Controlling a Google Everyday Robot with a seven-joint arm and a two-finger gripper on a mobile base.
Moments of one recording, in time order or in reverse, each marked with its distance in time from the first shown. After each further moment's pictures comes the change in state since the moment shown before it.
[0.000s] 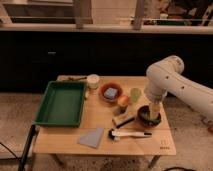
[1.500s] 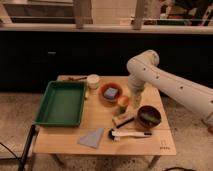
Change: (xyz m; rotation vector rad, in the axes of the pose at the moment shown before) arm -0.075 -0.067 0.029 0.019 -0.062 -0.070
